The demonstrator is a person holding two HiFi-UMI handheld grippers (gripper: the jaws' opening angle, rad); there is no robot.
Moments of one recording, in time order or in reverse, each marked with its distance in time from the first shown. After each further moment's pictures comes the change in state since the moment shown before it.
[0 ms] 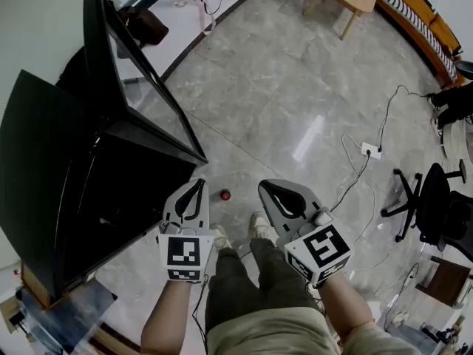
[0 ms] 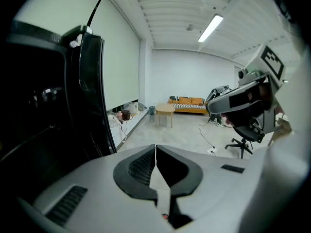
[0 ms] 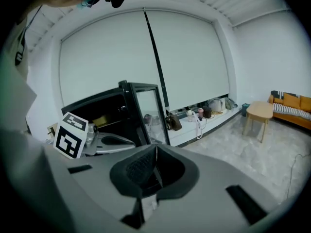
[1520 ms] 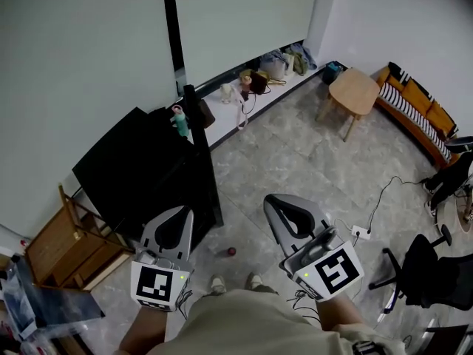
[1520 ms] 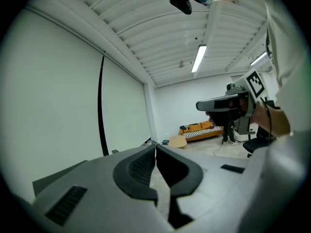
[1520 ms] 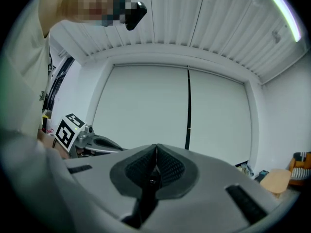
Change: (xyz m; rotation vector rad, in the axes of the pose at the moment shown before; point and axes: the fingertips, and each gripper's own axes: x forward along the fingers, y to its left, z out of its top) left arm -0.325 -0.011 0.227 0.113 -0.375 0.194; right arm -0.226 0.172 0.268 -0.401 -0.490 0.163
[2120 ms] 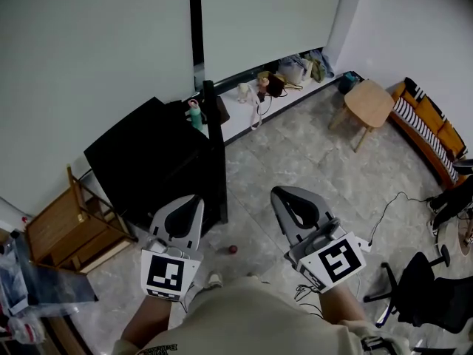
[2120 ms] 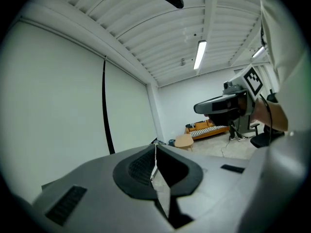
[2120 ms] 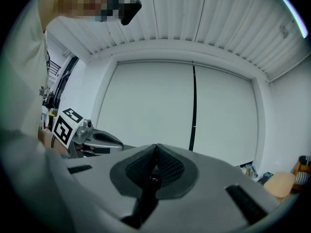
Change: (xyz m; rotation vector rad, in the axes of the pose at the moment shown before) left arm 0.000 0.005 0.010 0.035 -0.018 0.066; right arm 0.017 -0.003 -0.003 -0.031 0.034 0.061
